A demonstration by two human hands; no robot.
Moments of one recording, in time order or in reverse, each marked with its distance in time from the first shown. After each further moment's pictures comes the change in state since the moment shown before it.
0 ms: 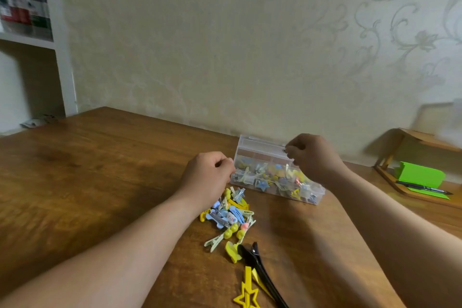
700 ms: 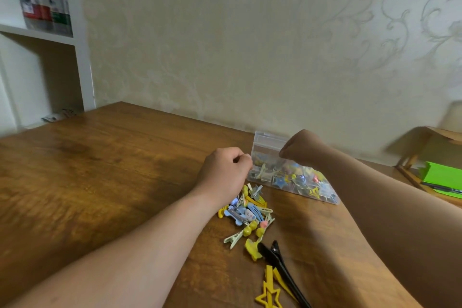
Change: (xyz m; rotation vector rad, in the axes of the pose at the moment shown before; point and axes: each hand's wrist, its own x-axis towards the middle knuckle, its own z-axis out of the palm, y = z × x) left_hand 0.006 -0.011 0.003 -0.013 -0.014 0.017; right_hand 0.052 -0.016 0.045 -0.236 -0.191 0.095
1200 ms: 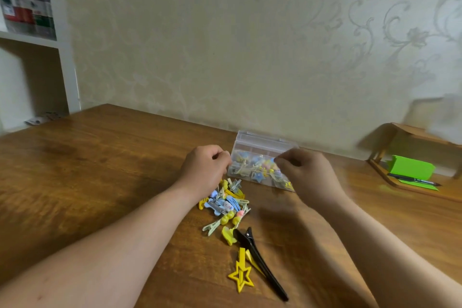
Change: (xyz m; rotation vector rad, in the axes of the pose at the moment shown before) left_hand -0.007 0.010 -0.005 0.018 0.012 -0.014; right_hand -0.130 0.028 -0.008 0.376 0.265 -0.170
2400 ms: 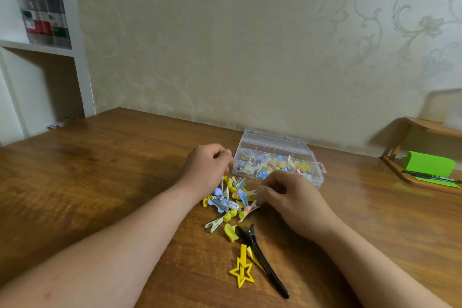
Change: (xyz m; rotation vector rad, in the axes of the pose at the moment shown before) left_hand -0.008 0.008 -0.003 -0.004 0.014 -0.035; right_hand -0.041 0.002 0.016 0.084 -0.333 -0.060
